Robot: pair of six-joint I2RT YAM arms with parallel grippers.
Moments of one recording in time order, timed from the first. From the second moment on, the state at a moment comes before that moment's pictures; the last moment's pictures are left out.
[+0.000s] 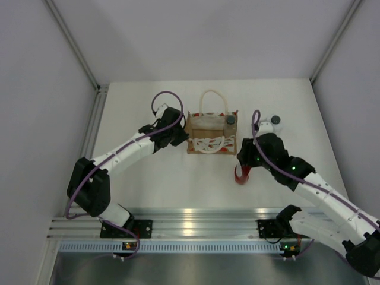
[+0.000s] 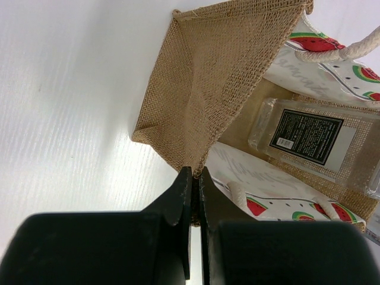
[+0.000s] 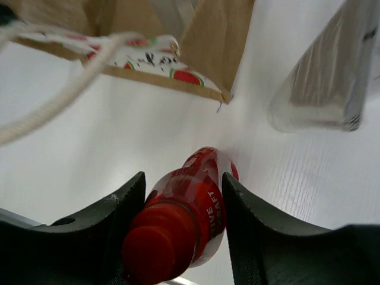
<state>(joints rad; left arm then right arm) -0.60 1.53 1.14 -0.41 -0.19 -1.05 0.63 0.89 0.82 -0.53 0.19 0.41</state>
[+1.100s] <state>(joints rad) -0.60 1.53 1.14 -0.41 -0.20 -1.04 0.63 1.09 1.11 -0.42 0.24 0.31</state>
